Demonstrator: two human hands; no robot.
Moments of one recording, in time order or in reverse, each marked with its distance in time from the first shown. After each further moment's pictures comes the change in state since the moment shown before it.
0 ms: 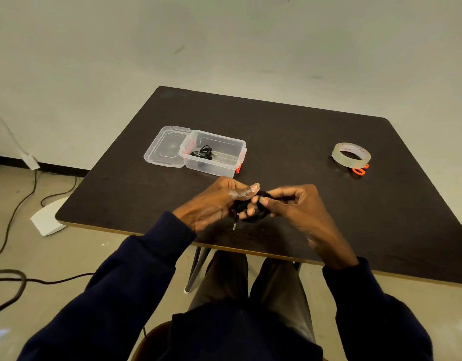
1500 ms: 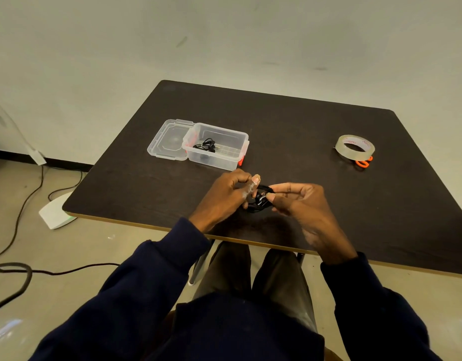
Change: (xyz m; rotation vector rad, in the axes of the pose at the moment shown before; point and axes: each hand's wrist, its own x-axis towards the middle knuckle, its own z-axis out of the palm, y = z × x) left_hand 0.001 -0.018 0.014 0.498 0.332 0.229; right_hand -0.008 0.004 0.006 0.164 0.173 0.283
